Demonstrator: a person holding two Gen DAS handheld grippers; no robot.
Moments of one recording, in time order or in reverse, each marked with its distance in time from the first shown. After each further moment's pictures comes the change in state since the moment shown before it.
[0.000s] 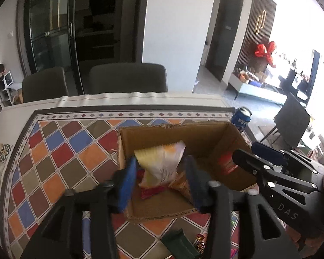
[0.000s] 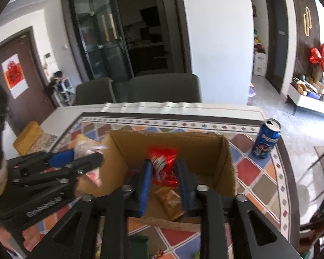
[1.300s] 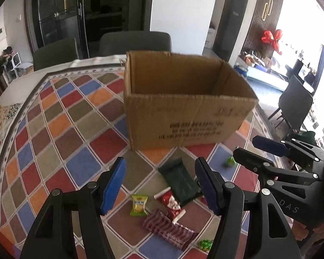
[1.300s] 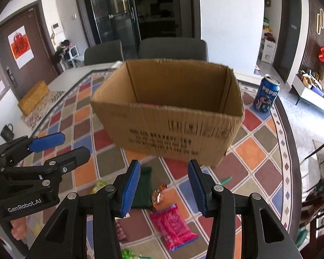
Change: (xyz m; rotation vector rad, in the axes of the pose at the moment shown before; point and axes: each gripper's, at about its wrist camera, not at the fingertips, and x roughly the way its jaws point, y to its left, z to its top) left arm -0.035 -0.012 -0.125 -0.025 0.139 0.047; right arm -0.031 0.011 -0.101 -0.099 0.168 0.031
